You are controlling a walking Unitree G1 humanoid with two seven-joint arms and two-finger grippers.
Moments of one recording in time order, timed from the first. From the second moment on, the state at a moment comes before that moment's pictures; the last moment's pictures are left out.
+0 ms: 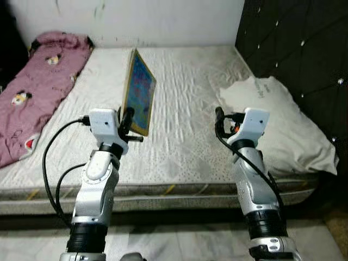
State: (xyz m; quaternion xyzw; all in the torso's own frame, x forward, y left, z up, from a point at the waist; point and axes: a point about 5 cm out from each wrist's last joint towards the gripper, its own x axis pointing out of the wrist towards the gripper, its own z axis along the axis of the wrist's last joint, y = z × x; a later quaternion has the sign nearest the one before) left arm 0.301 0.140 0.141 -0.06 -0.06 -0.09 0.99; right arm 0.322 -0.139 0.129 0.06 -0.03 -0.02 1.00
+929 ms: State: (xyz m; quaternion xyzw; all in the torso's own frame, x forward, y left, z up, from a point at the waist) left arm 0.306 0.150 0.146 -0.06 -0.07 -0.05 0.99; right arm 0.325 -0.132 0.133 0.06 -0.03 -0.01 1.00
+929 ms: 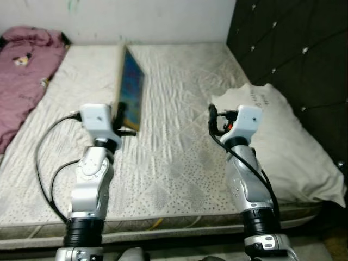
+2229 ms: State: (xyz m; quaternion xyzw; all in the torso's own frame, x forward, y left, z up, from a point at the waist) left arm 0.291 0.134 0.122 -0.05 -0.03 -0.07 1.00; right arm 0.306 -0.153 0.100 0.01 0.01 -0.01 1.00
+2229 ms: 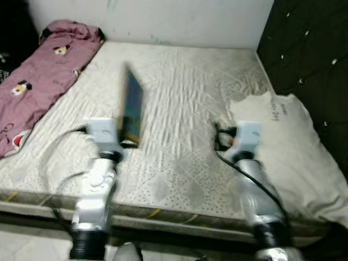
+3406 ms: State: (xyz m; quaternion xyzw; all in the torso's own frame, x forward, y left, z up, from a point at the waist) left arm 0.292 0.151 0.125 -0.05 -0.03 -0.02 1.00; right arm 0.303 -0.139 0.099 0.00 0.01 0.02 1.00
